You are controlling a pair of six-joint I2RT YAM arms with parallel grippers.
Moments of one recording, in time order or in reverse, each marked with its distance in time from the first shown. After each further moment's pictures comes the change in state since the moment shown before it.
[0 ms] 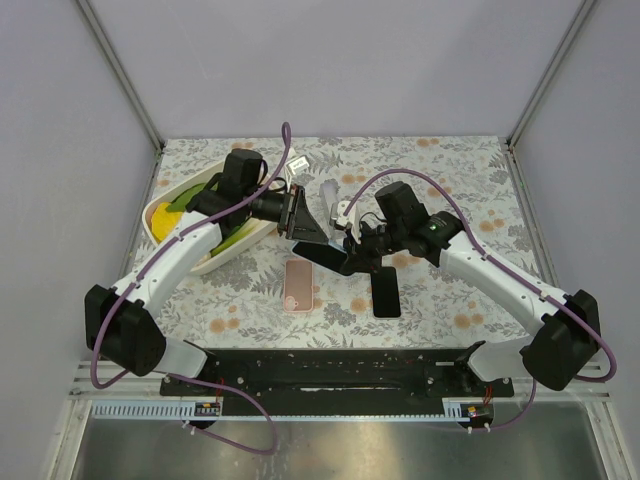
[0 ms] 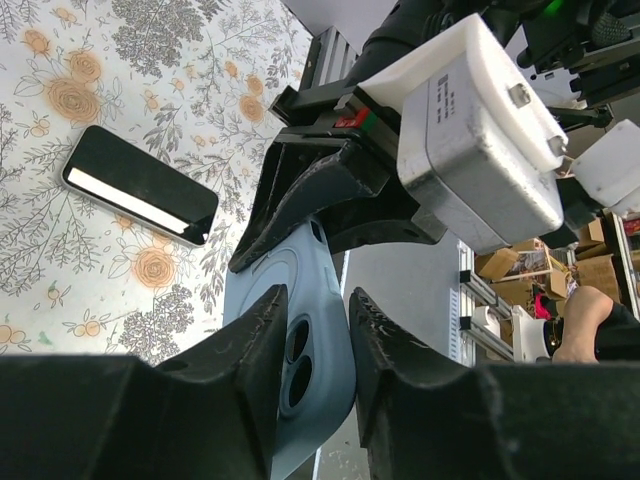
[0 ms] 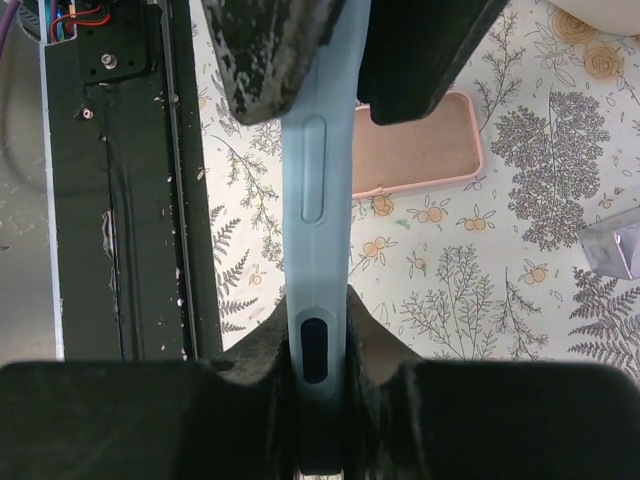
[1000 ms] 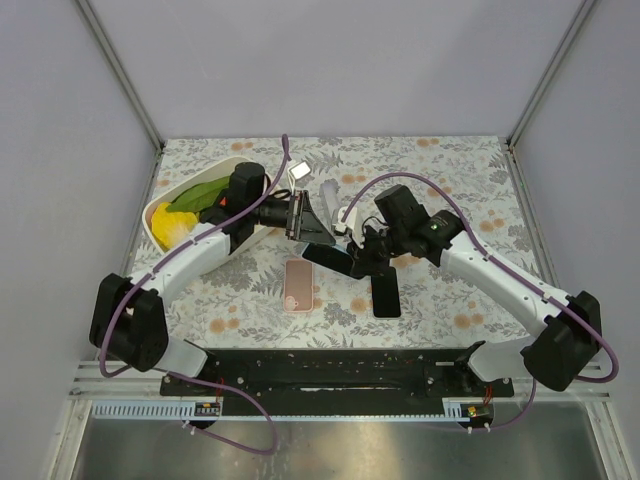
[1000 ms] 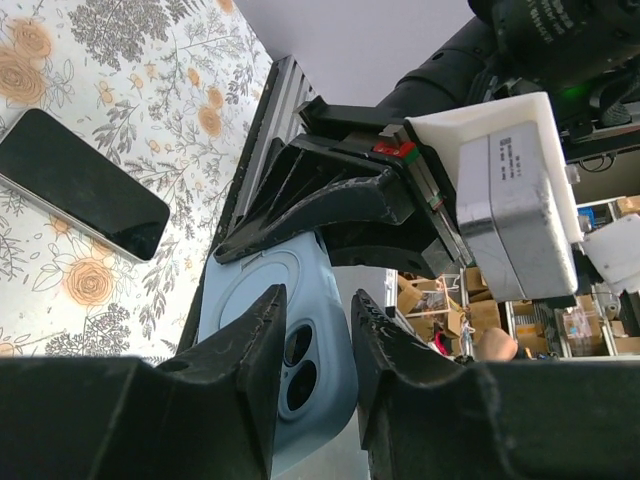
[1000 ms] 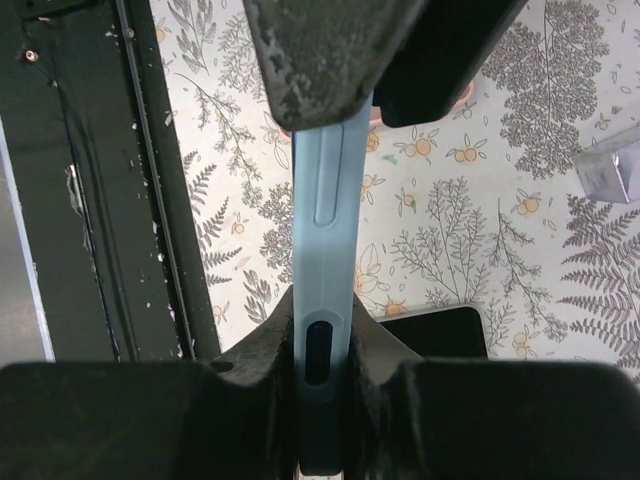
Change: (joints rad) left arm -0.002 0.021 -0.214 0.457 0.024 -0.426; right arm 0.016 -0.005 0.019 -0.117 0.118 -0.031
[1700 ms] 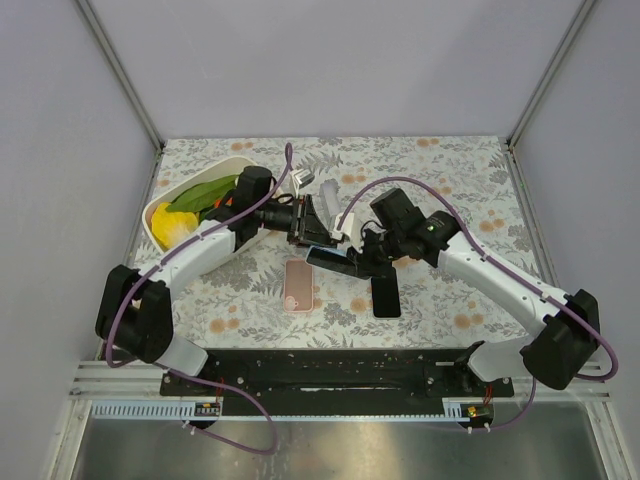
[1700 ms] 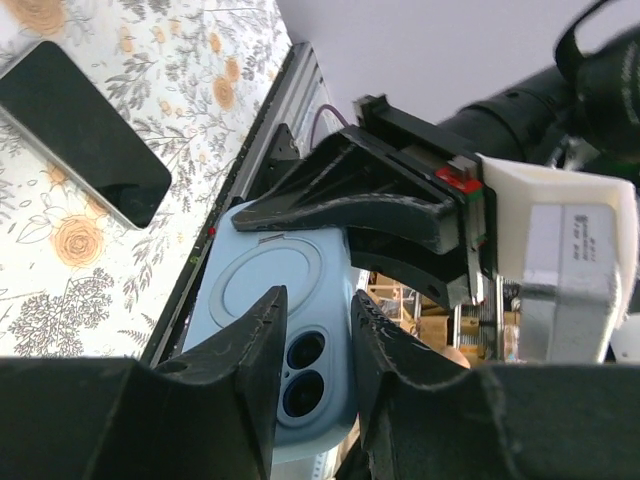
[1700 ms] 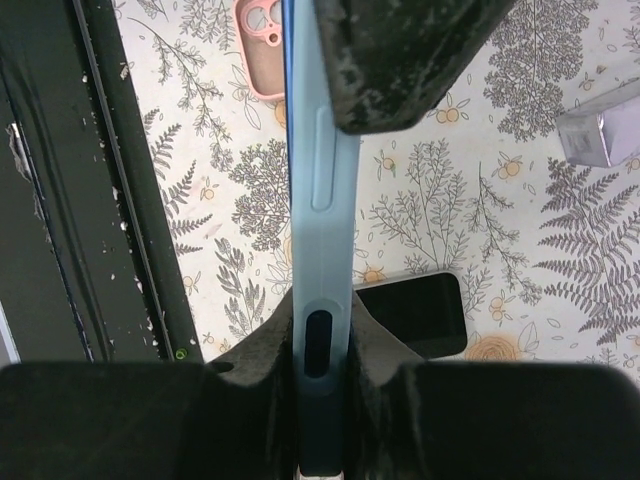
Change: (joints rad) left arm -0.003 0.053 0.008 -0.097 -0.033 -0.051; right arm 0.026 0.007 0.015 -0.065 0.111 -0.062
